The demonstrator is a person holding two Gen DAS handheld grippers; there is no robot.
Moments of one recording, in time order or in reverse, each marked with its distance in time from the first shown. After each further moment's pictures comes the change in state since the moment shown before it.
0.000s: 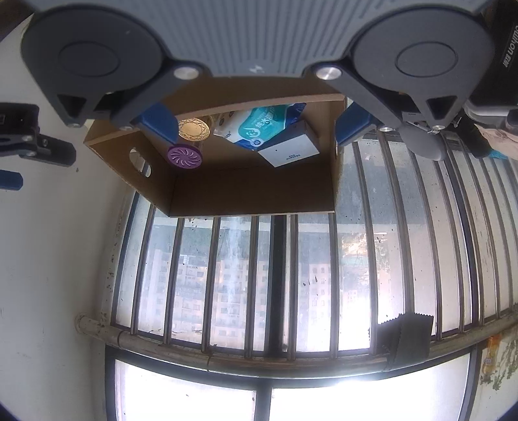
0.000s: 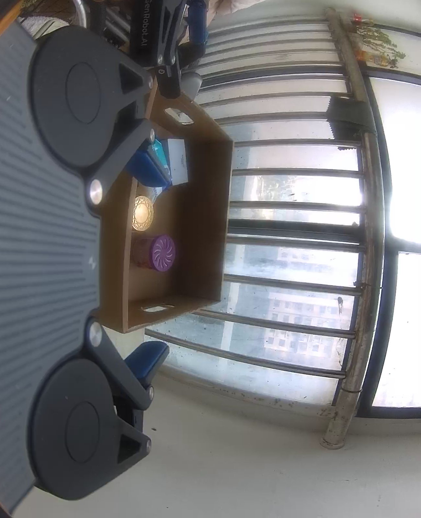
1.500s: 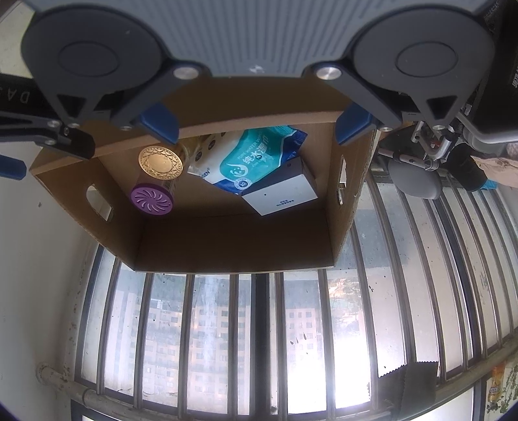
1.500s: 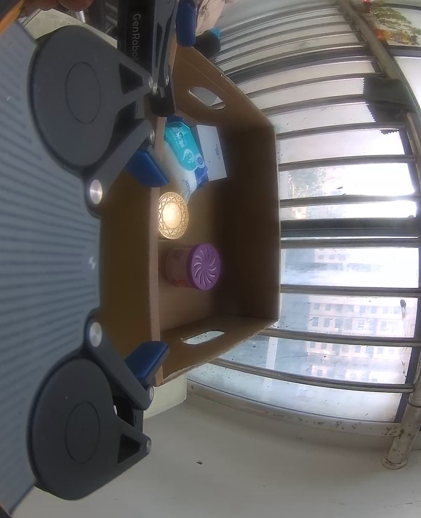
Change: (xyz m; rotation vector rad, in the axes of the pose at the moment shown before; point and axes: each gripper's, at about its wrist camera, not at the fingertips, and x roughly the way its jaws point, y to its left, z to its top) left arm 0.081 -0.016 -0.012 -0.002 0.182 0.106; right arm 0.103 0.008 -0.025 0.084 0.156 0.051
